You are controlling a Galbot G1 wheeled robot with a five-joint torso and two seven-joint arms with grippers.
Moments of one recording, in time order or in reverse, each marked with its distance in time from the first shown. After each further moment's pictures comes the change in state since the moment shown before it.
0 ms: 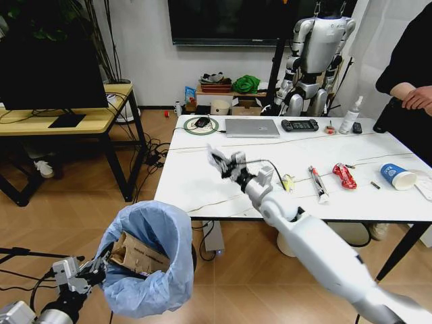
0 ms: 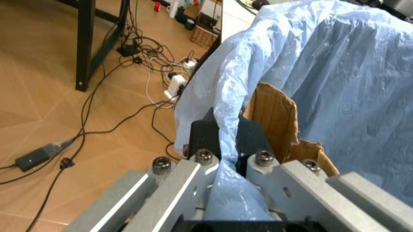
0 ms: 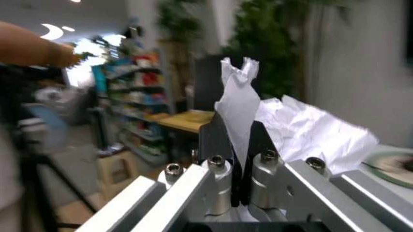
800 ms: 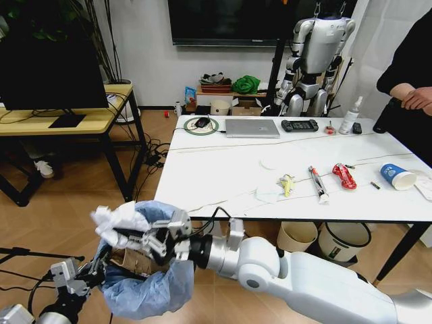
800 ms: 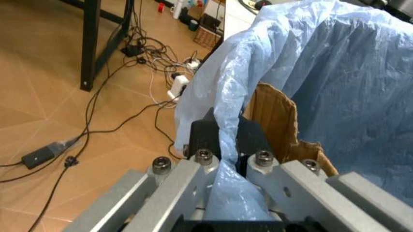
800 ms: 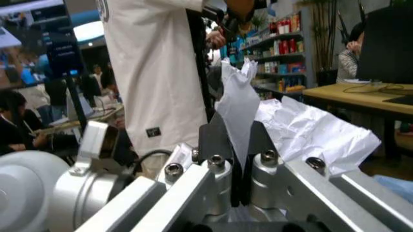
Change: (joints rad) left arm 0.017 -0.028 -0.009 -0.027 0.013 0.008 -0.003; right arm 0.101 -0.030 -0.460 0.142 0.023 0.074 -0.079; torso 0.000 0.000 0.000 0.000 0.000
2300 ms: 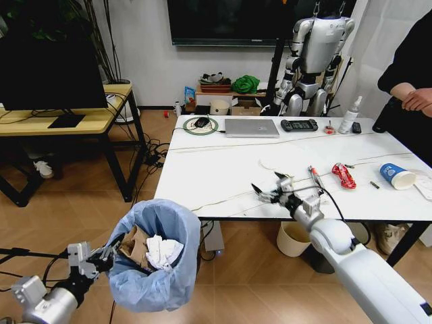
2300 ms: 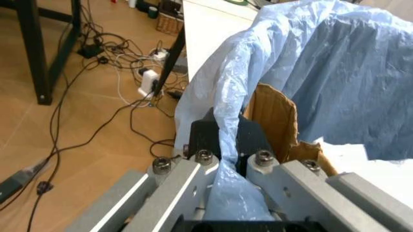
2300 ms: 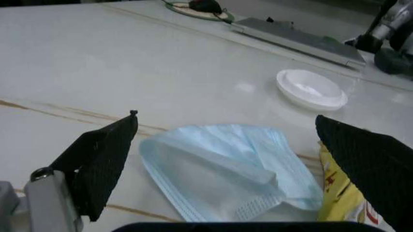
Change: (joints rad) left arm -0.136 0.317 0.048 0.111 -0.114 0.028 -0.007; right arm -0.459 -0.069 0.834 -0.405 -0.489 -0.141 0.125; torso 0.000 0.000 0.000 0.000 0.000
